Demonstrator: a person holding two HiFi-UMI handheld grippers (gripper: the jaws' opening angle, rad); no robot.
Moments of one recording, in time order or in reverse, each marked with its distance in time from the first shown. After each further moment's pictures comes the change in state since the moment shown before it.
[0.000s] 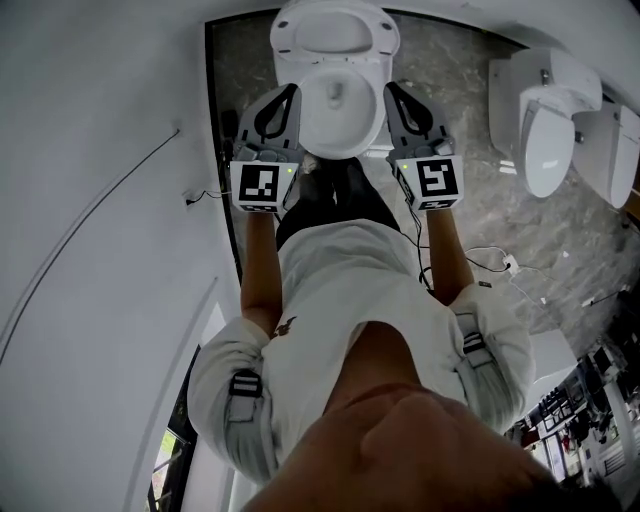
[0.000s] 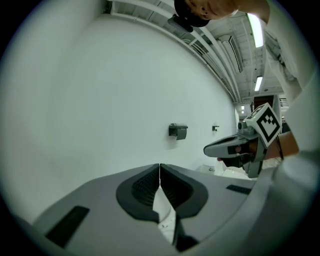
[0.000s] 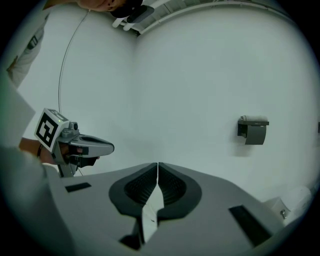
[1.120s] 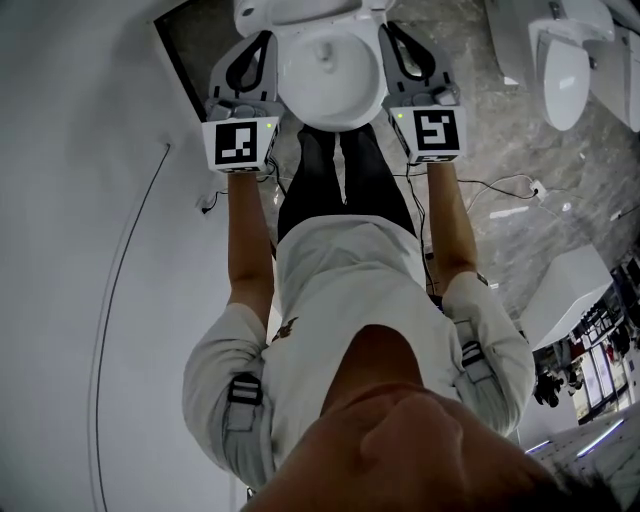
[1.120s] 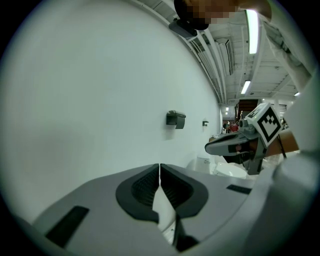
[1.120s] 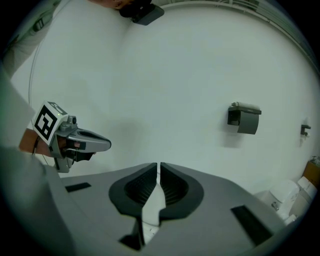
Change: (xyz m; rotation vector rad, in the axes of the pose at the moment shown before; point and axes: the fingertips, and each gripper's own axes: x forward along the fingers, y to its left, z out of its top) left arm 0.129 0.079 -0.076 -0.012 0.021 -0.187; right arm 0.115 -0.053 -0.062 -0.007 0.062 -0.232
